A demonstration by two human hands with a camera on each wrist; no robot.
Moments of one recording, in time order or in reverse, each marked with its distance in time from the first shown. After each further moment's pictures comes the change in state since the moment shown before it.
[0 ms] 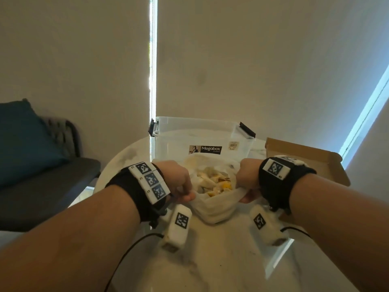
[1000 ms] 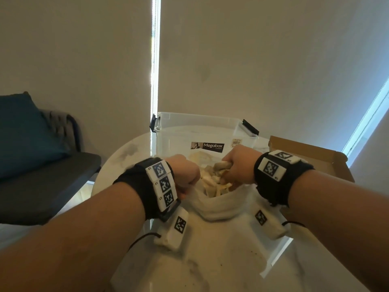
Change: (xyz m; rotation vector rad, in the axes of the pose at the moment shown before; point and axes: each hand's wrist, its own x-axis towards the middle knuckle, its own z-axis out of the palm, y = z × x) left_hand -0.016 0.018 0.008 0.354 0.102 0.014; right_hand 0.004 -0.011 -0.001 0.095 0.008 -0.266
